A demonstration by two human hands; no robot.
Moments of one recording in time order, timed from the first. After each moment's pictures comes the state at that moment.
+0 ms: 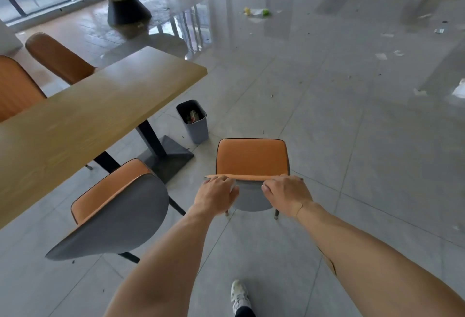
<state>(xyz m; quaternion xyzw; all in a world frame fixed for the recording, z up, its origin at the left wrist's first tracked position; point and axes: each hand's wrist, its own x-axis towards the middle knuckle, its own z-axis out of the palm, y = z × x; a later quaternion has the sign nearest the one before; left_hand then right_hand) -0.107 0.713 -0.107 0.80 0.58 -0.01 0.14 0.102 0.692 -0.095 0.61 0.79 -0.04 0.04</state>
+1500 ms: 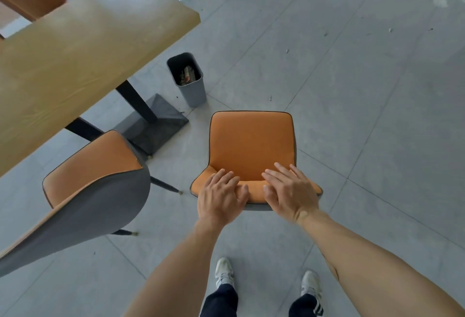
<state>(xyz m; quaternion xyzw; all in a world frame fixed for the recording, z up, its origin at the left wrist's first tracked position) -0.030 0.810 -0.211 0.73 0.68 0.04 0.09 0.171 0.825 -0.212 0.57 0.81 -0.09 -0.07</state>
